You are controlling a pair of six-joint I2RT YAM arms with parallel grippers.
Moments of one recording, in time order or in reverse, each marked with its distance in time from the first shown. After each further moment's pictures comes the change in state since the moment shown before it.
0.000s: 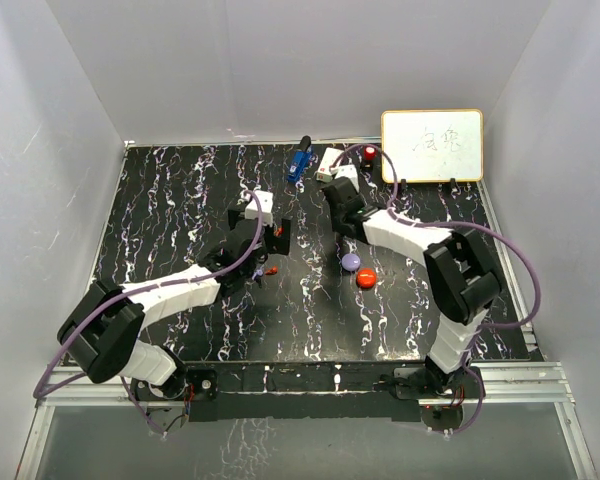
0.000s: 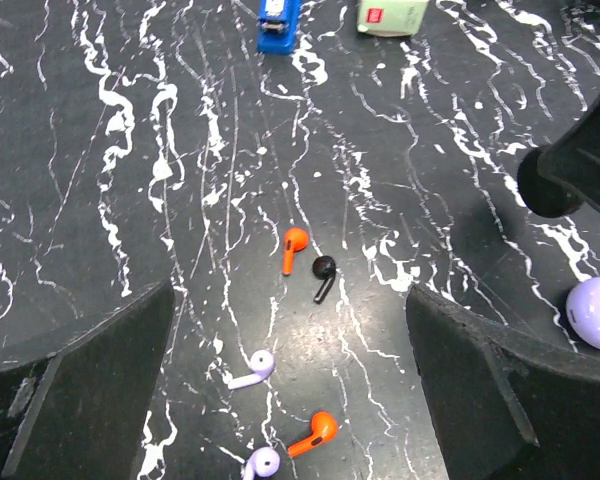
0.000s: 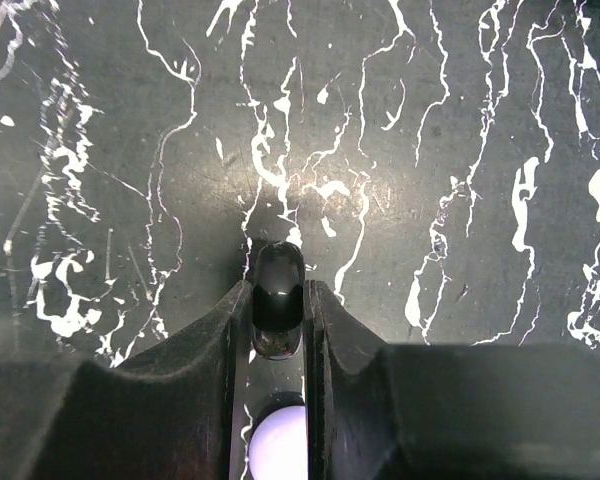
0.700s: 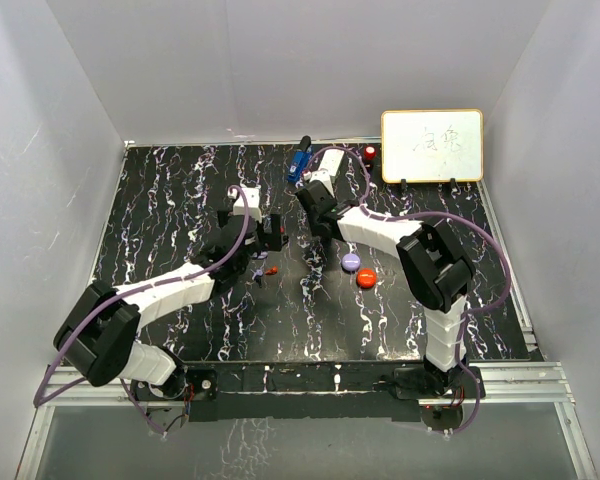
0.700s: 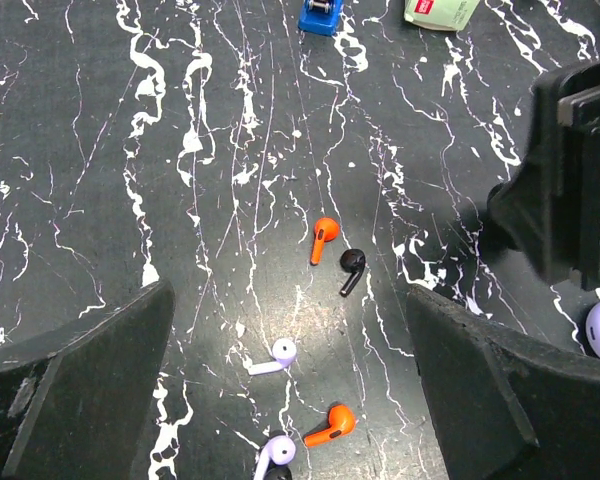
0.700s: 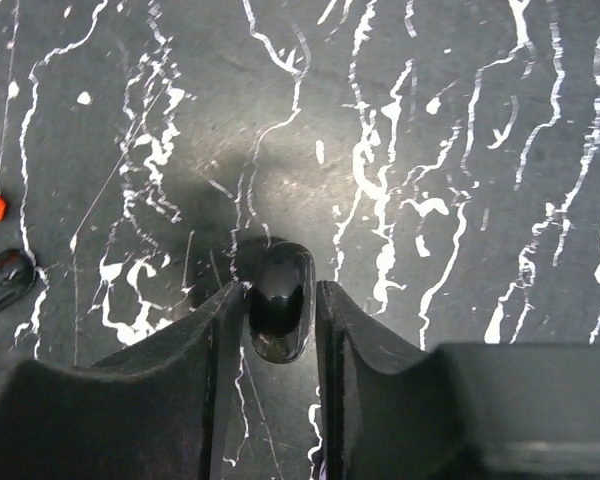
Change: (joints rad) left arm 0.073 -0.016 -0.001 -0.083 0.005 -0.097; right arm 0.112 0.192 0.183 -0.095 0.085 -0.019
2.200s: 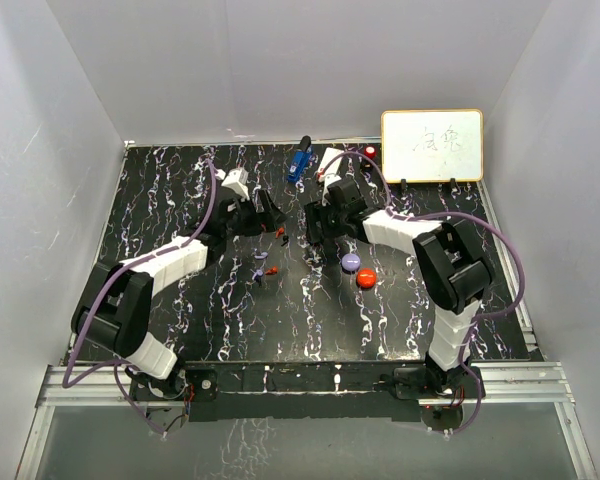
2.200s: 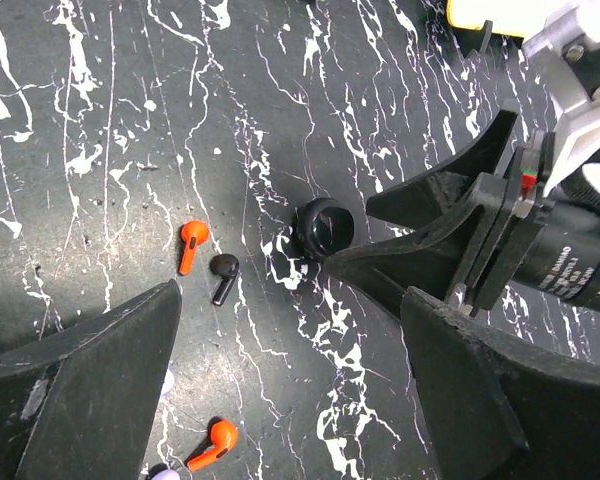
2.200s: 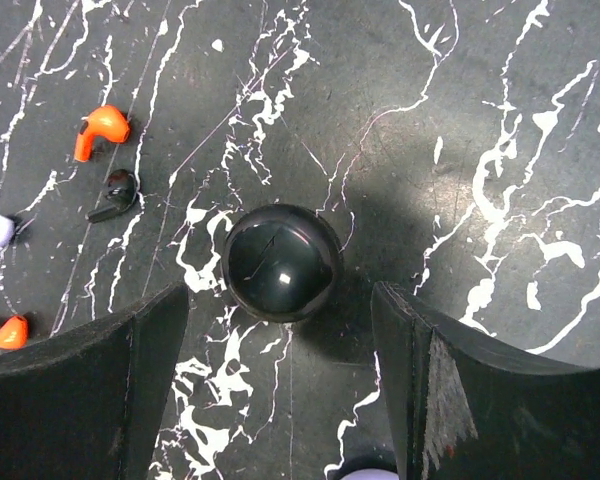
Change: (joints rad) left arm 0.235 0.148 0.153 -0.051 0.630 -0.306; right arm -0.148 -0.085 -0.195 0.237 -0.570 -0.066
